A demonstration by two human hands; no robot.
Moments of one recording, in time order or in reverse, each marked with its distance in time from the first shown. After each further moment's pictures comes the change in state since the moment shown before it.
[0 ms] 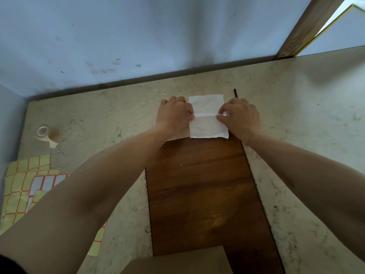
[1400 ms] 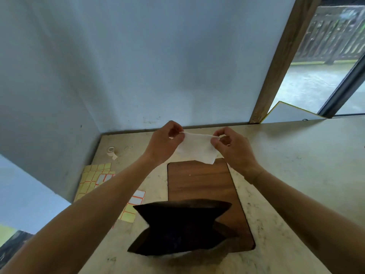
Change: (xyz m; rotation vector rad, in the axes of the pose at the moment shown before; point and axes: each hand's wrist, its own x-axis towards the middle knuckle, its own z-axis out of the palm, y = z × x) left_hand -0.237 0.063 -0.224 -0.763 0.351 -0.084; right_hand -0.206 -0.118 -0.224 0.711 0.234 -0.071
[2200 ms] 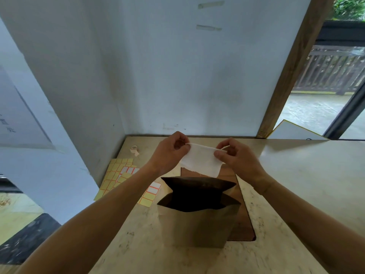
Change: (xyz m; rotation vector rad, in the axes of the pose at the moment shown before) left_hand -0.121 0.043 -0.055 -0.041 0.017 0.048; right_hand -0.093 -0.072 -0.022 0.126 -0.144 -0.091
